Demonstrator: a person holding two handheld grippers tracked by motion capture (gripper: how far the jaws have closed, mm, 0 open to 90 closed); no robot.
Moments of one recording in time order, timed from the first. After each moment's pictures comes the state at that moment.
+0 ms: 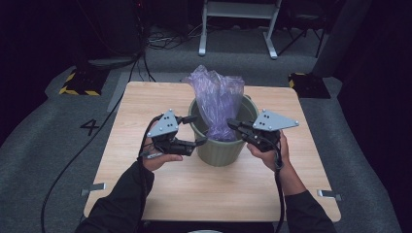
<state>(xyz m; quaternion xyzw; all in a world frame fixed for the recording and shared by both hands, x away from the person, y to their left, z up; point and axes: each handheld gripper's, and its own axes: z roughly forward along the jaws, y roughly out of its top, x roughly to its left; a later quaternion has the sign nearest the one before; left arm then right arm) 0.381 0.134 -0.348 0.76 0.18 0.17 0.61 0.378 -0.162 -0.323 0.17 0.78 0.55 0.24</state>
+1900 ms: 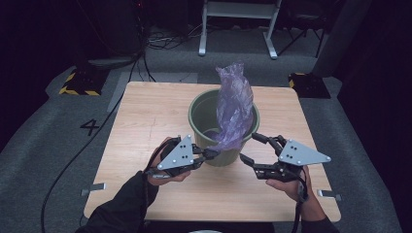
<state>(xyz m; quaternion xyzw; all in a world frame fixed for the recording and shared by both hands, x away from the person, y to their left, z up) 0.319 0.097 -0.338 0.81 0.01 0.20 0.56 0.309 -0.205 -0.332 0.16 0.75 0.58 0.25</state>
